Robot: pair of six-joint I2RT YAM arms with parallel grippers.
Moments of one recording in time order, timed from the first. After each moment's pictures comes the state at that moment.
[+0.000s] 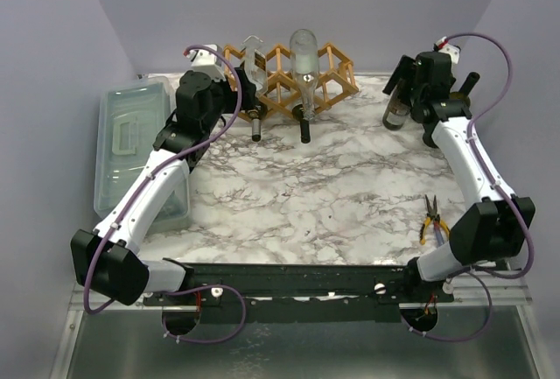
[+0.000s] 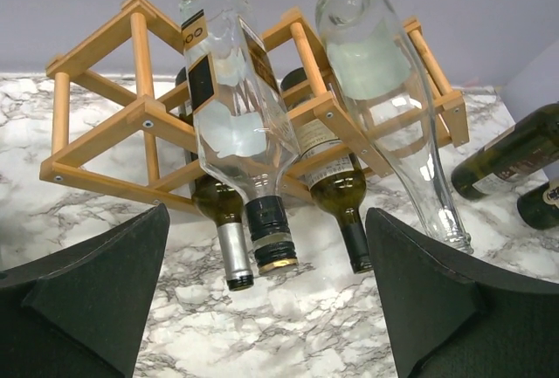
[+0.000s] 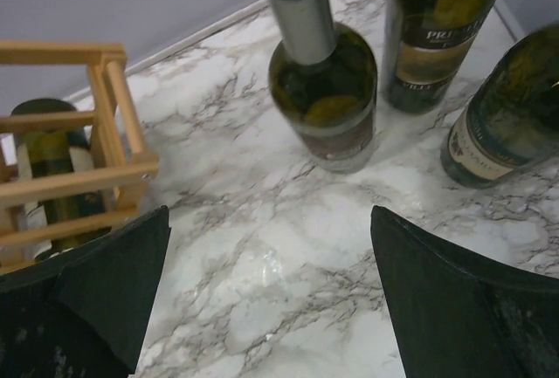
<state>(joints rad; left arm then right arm) -0.38 1.31 1.25 -0.10 -0.11 -0.29 0.13 1.48 1.41 -0.40 0.29 0.41</state>
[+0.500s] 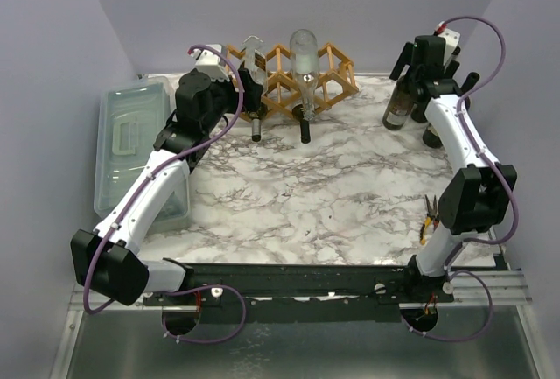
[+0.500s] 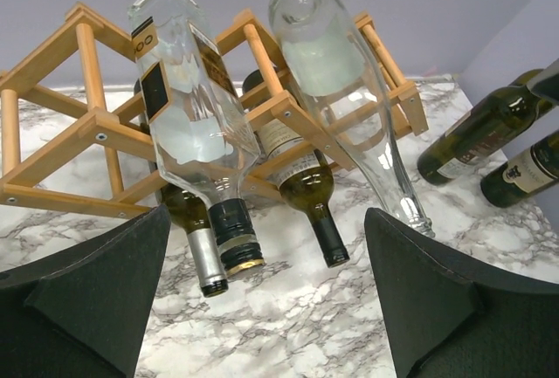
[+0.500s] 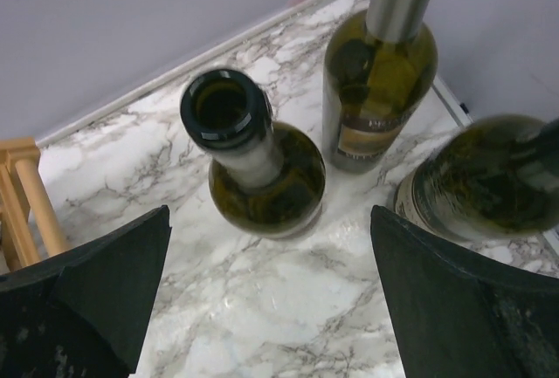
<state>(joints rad) -0.38 1.31 1.25 -0.06 0.00 -0.29 0.08 1.73 1.63 -0.39 0.46 0.33</state>
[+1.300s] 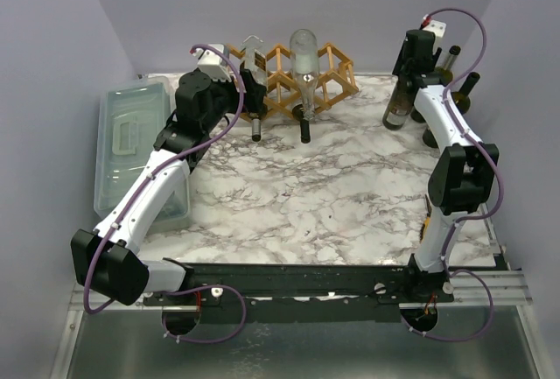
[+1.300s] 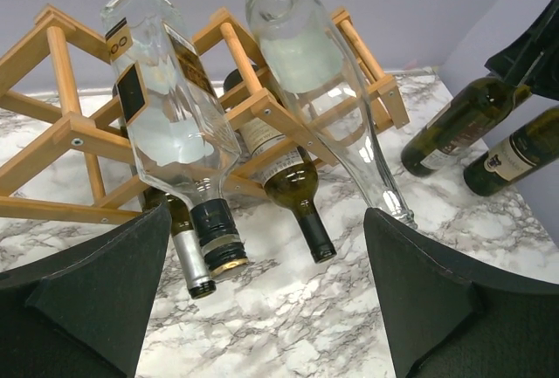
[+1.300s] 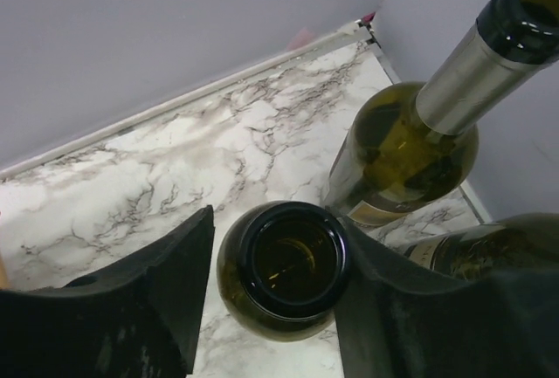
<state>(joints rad) -0.38 1.31 1.25 -0.05 0.05 -0.29 0.07 1.94 1.80 -0.27 0.49 0.19</state>
